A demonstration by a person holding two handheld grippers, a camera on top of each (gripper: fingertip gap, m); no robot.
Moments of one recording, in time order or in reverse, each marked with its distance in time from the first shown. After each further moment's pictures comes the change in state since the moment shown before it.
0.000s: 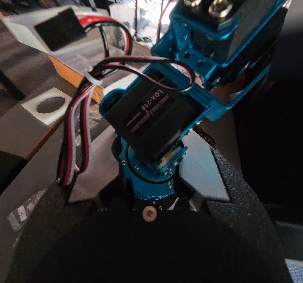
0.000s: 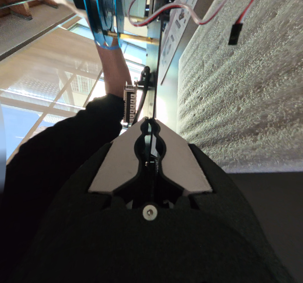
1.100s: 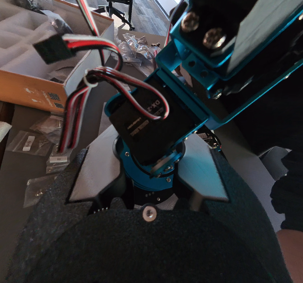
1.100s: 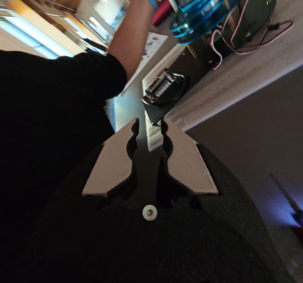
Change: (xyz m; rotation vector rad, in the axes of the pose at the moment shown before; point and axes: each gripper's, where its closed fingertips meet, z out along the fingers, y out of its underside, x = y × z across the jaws) left arm -0.066 0.046 0.103 -0.145 0.570 0.083; right arm -0.010 0.041 -0.072 0.264 0.352 -0.396
